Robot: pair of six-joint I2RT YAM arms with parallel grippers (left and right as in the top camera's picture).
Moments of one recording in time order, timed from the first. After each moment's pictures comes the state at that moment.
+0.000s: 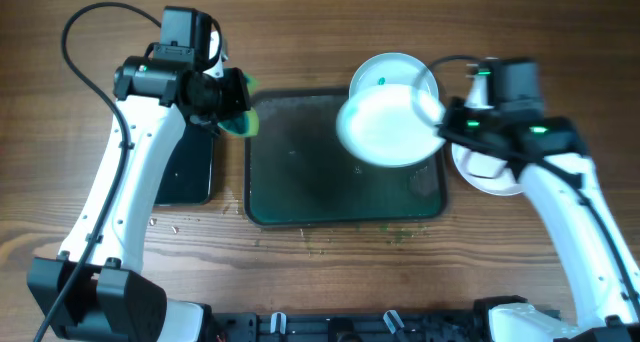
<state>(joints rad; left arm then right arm) -0.16 1.61 1.50 -1.05 0.15 -0.37 0.11 1.35 1.11 -0.78 -0.14 0.48</state>
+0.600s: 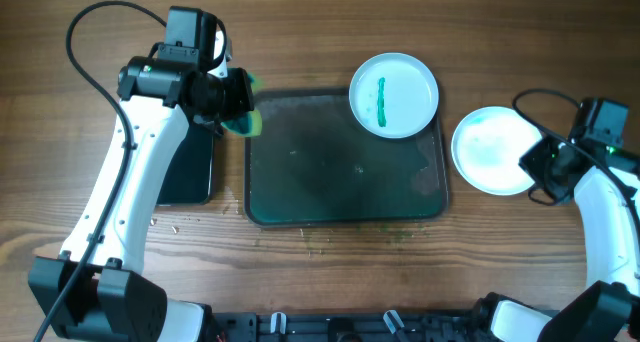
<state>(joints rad) -0.17 1.61 1.50 -1.04 0.15 -0.37 -0.37 1.38 0.93 -0.78 0.00 0.46</state>
